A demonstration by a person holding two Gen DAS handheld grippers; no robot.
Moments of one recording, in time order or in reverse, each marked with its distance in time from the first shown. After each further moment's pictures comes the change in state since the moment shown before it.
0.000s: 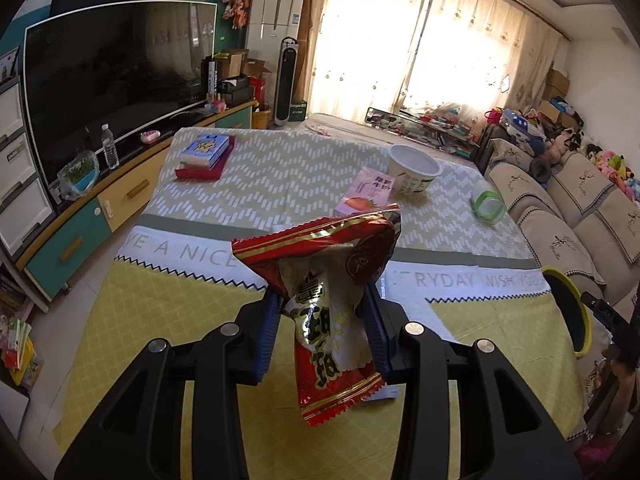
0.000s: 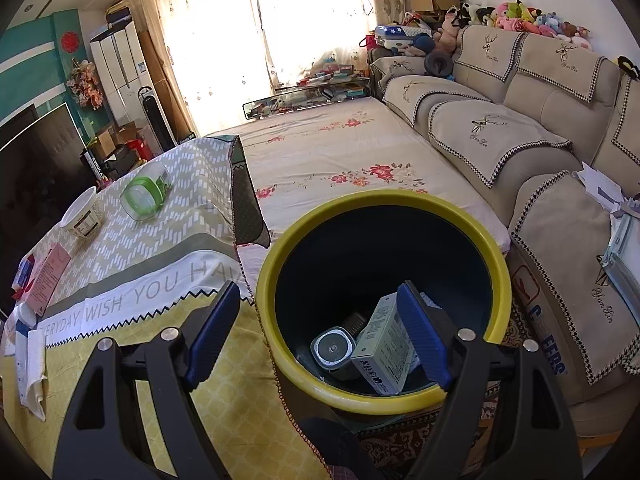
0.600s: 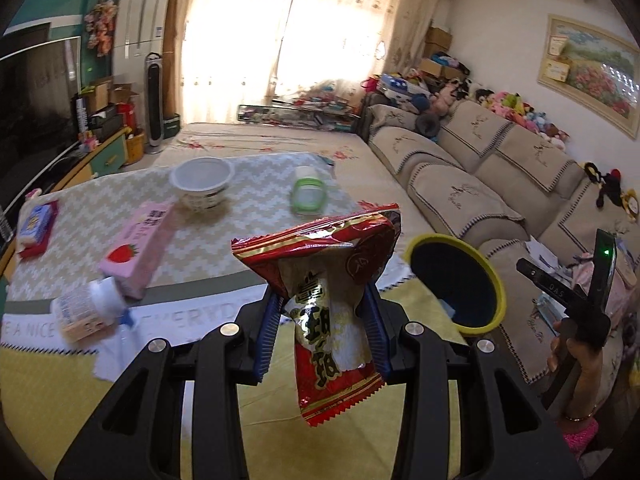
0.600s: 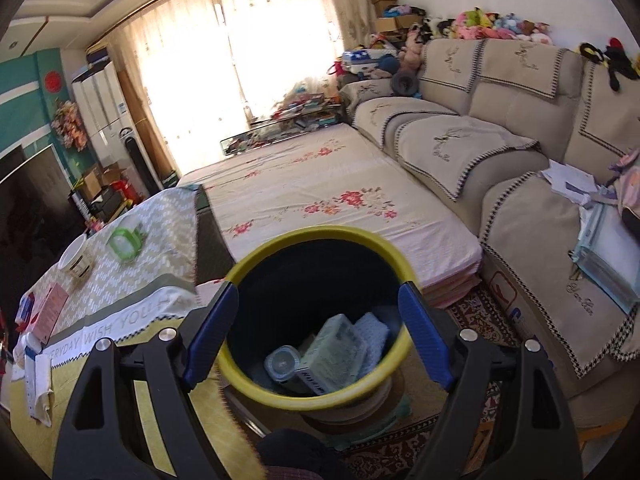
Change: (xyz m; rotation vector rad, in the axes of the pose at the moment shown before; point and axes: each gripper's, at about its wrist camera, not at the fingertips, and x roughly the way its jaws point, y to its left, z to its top) left arm 0.005 -0.187 0.018 0.278 0.049 -0.370; right arm -0.055 -0.072 0.006 0.107 -0.110 -0.054
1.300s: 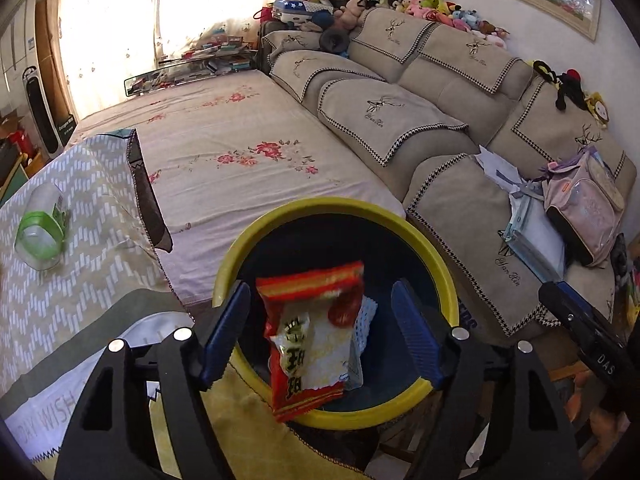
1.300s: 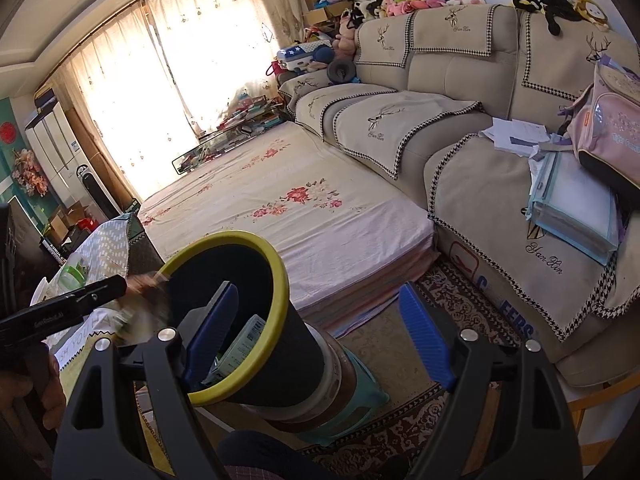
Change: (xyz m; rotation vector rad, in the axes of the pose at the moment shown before) left arm 0.211 -0.218 0.033 0.245 0.253 -0.189; right arm -0.008 -0.113 -0.010 0.173 0.014 -0.097
